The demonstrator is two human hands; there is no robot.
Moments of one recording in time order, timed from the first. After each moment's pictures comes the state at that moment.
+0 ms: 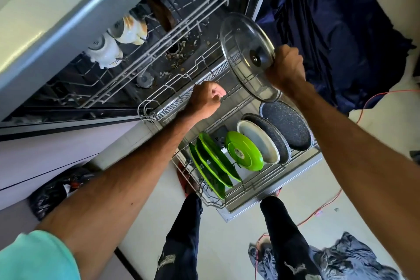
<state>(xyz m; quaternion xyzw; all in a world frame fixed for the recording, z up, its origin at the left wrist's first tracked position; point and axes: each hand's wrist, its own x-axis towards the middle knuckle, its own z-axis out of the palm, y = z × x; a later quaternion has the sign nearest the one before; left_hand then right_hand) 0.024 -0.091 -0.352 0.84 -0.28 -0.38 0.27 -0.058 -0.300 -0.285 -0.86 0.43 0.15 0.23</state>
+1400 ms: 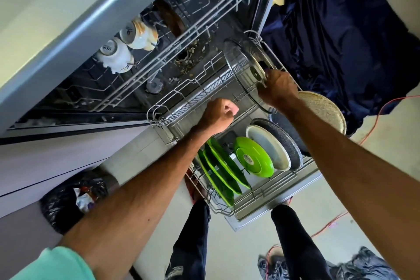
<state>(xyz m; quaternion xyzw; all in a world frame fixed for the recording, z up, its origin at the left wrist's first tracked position) -0.004 -0.081 -0.369 0.83 -0.26 -0.42 0.27 -0.070 -0.266 -0.325 -0.87 0.38 0.18 0.25</state>
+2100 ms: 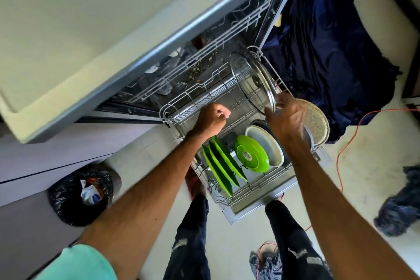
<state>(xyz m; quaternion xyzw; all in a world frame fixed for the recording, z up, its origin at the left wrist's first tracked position) -0.004 -0.033 -0.290 0.84 -0.20 -0.40 0.30 -0.139 -0.204 -0.246 -0.83 0.45 -0.01 0.33</state>
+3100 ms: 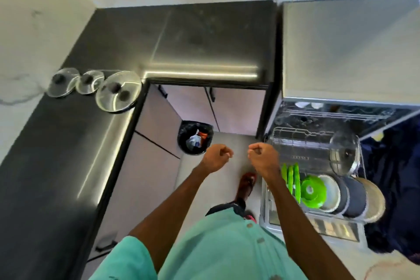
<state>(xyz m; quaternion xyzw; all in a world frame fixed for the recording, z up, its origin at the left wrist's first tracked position) -0.238 0.404 0.059 0.88 0.08 -0.20 0.42 -0.228 0.210 0.062 -0.86 0.13 0.14 0.48</state>
